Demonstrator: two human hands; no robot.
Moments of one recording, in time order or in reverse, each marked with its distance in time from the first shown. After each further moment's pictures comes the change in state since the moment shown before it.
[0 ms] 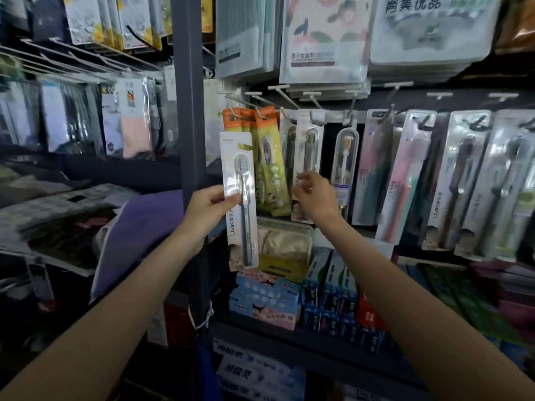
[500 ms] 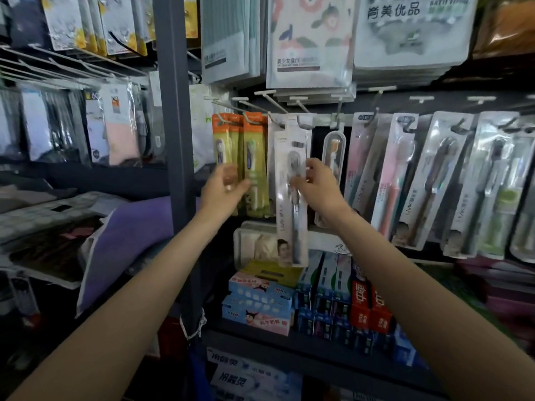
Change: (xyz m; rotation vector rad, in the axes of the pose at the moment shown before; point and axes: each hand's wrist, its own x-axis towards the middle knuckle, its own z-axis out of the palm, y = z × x) left_hand 0.031 0.018 0.034 0.157 0.065 0.144; right_hand 0.006 -0.011 -0.025 0.183 -0.045 -0.001
